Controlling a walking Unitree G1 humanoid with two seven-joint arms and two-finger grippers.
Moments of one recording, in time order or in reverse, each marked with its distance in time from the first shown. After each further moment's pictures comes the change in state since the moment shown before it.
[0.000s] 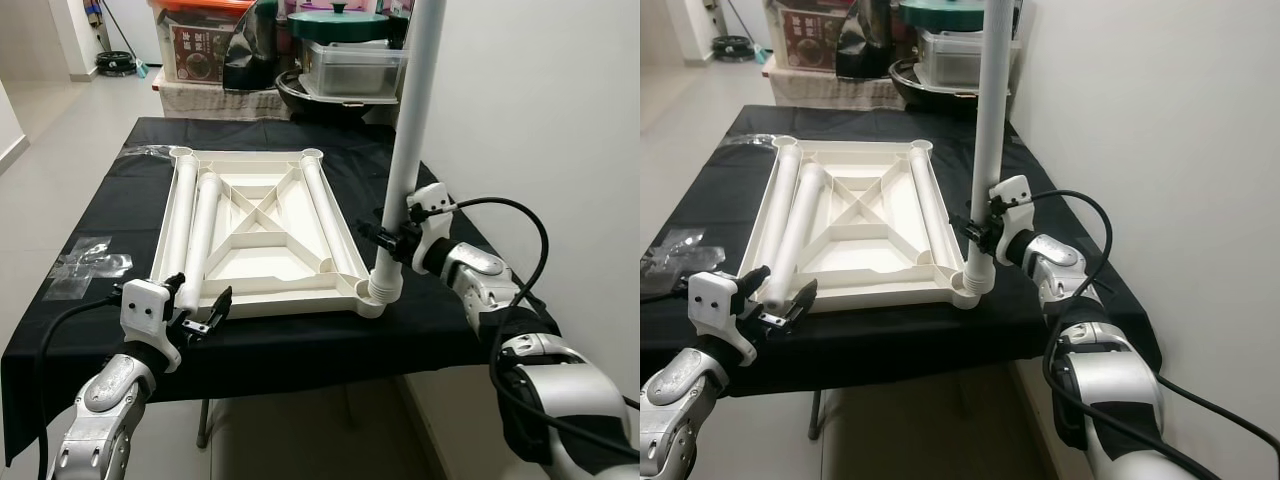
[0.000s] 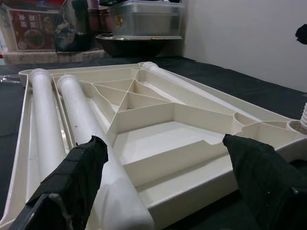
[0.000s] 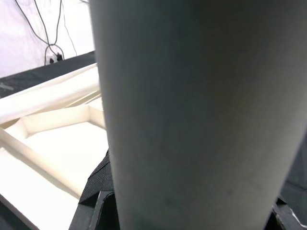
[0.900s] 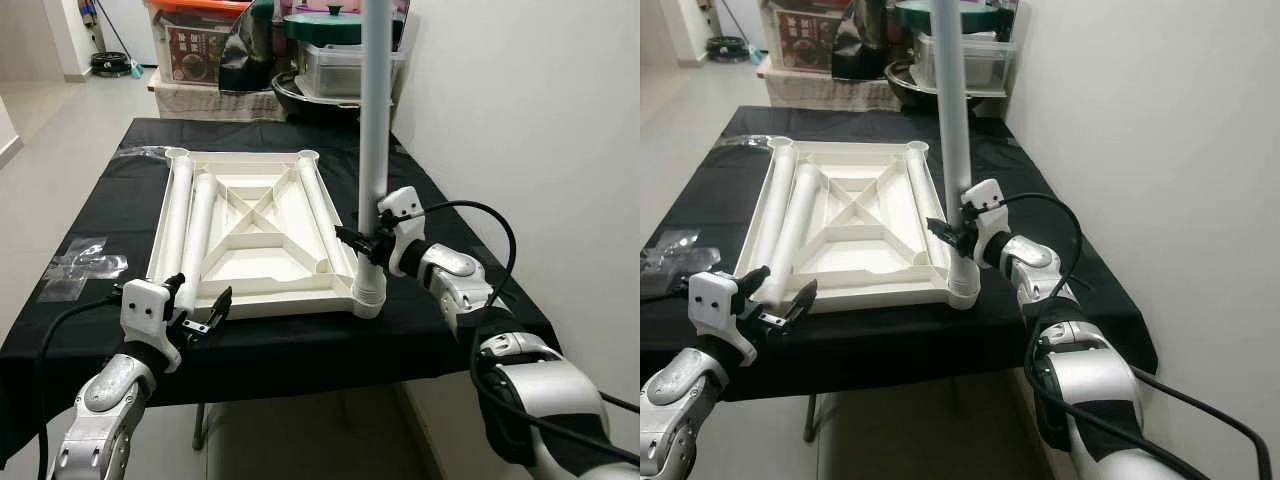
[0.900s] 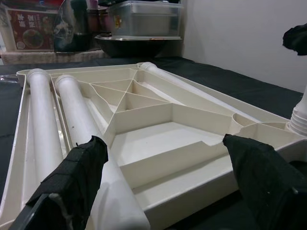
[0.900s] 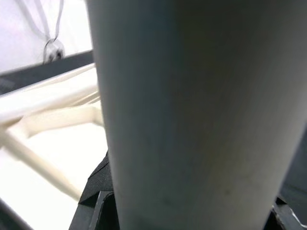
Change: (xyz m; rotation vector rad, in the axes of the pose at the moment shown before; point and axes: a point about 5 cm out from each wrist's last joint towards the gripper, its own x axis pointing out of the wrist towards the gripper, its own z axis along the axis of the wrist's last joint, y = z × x) left arm 0.000 0.000 -0.001 -0.002 0.003 0.001; right arm 0.013 0.016 -0.007 0.033 -0.013 -0.017
